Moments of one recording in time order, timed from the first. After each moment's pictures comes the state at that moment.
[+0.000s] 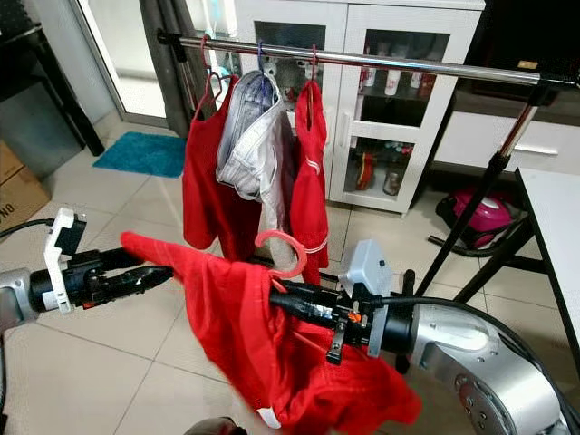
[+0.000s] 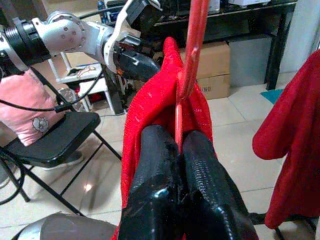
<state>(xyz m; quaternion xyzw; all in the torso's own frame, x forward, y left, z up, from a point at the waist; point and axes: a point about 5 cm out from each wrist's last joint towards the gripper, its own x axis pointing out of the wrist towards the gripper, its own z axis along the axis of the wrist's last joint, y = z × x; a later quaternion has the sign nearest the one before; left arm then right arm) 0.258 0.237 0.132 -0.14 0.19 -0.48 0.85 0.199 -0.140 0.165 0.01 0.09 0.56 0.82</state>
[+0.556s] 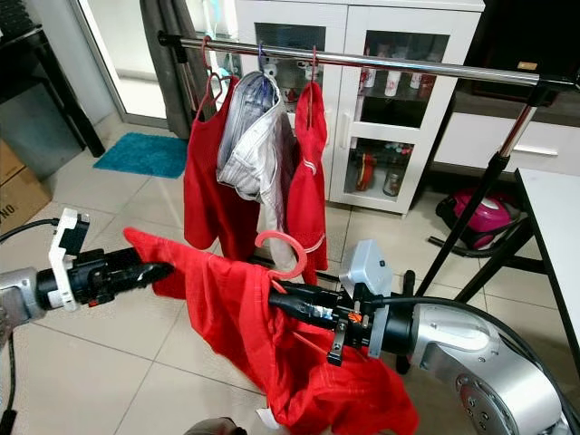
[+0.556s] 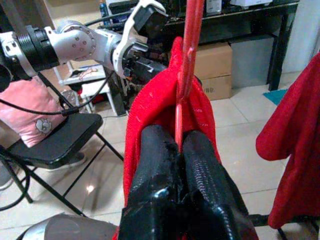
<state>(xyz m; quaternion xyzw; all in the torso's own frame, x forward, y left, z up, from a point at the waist) 0.266 0.237 0.122 -0.13 0.18 -0.47 0.85 0.199 -0.141 0.166 0.01 0.09 0.56 0.82</state>
